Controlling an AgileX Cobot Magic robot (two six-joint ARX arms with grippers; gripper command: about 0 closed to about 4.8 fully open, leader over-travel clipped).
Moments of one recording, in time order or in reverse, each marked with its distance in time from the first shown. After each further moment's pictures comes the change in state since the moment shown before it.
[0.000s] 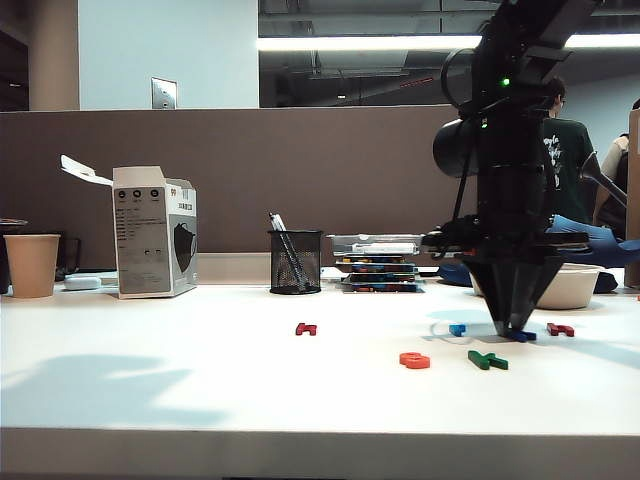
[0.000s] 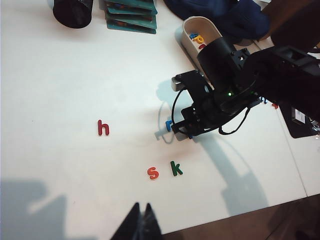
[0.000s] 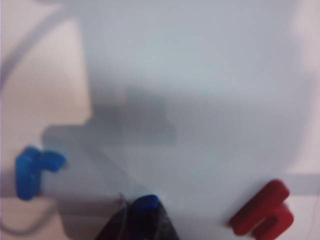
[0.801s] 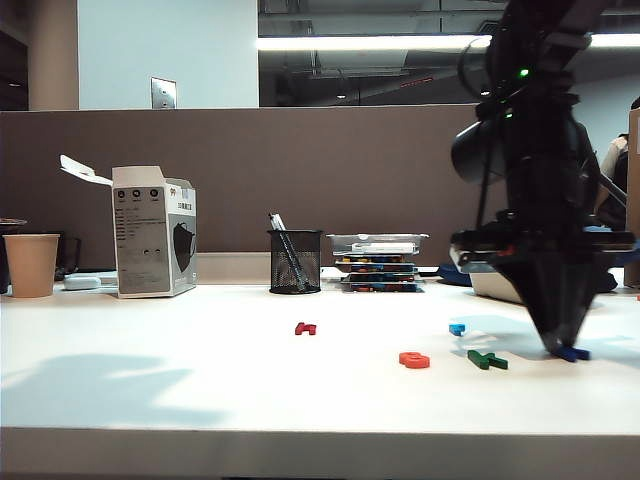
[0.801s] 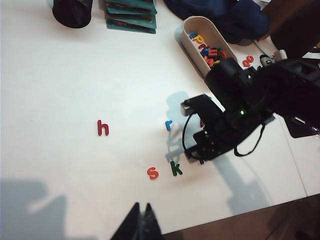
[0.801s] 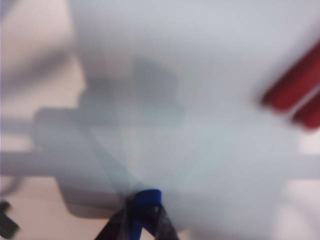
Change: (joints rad) left arm 0.000 0.000 0.000 0.000 0.000 0.000; right arm 0.000 -0.101 -0.151 -0.107 -0.038 0.000
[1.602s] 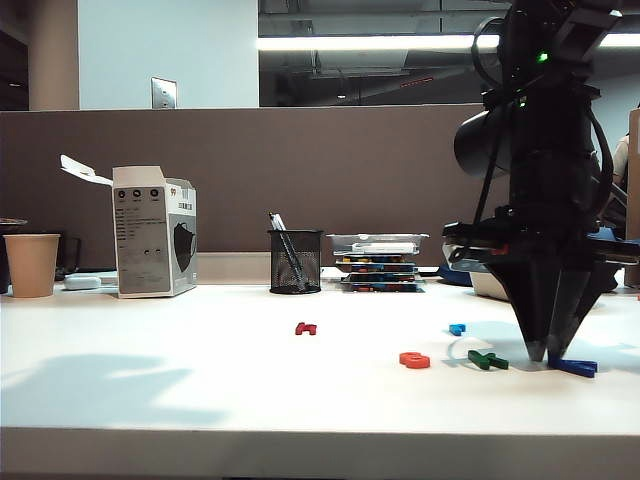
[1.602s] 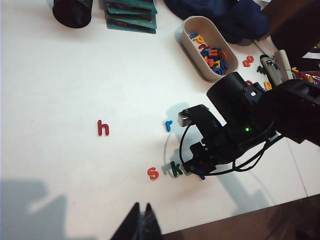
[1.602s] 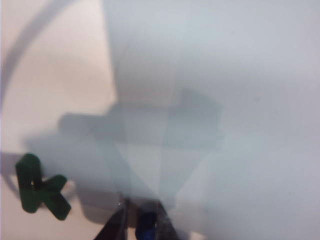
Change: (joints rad) left arm 0.000 0.000 0.000 0.000 0.000 0.000; right arm 0.033 -0.097 -0.149 0.128 -0.087 0.030
